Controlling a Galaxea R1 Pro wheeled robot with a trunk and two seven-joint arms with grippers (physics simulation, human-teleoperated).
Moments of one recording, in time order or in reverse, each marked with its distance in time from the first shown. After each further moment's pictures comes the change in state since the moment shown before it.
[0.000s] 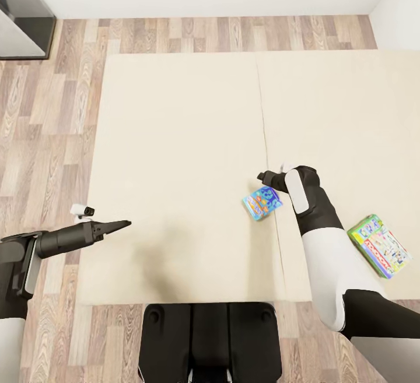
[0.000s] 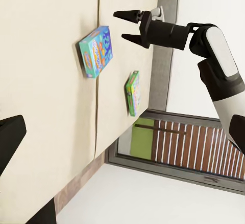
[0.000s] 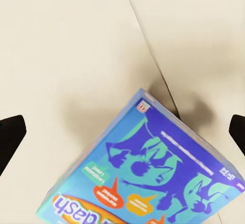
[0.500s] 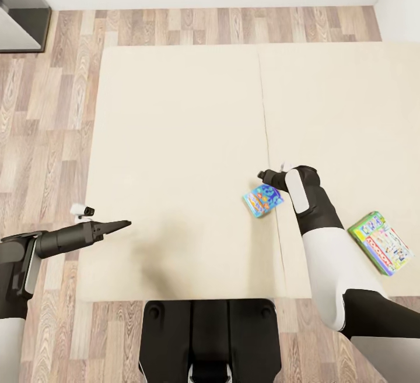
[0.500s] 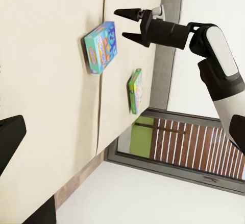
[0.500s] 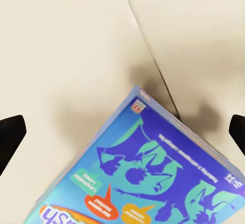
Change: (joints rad) left arm 0.000 0.000 0.000 0.000 0.000 -0.001 0.000; right arm -0.002 -0.001 -0.001 0.001 0.000 -0.022 0.005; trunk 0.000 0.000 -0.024
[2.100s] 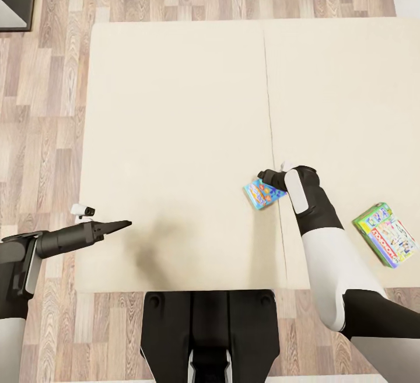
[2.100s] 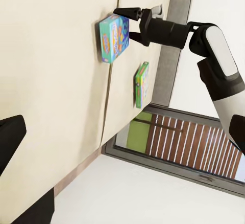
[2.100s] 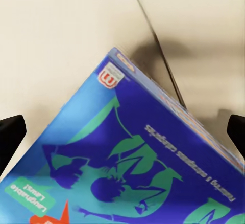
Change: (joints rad) left arm 0.000 -0.002 -0.002 0.000 0.000 0.000 0.000; right arm 0.001 0.001 0.005 0.000 0.013 -0.007 0.005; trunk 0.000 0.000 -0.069
